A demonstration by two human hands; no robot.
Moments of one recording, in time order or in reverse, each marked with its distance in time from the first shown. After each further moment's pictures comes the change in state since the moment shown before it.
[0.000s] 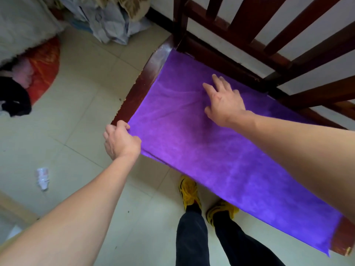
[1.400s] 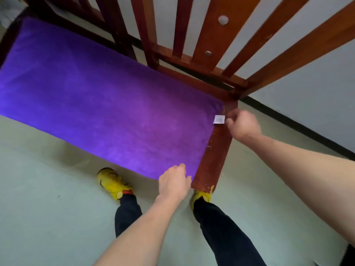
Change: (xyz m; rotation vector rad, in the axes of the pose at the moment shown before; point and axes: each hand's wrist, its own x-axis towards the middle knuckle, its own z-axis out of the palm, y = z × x) left_hand -0.492 0.199 0.215 0.310 -0.605 0.536; right_hand -0.315 0.416 0.062 0.458 0.044 0.573
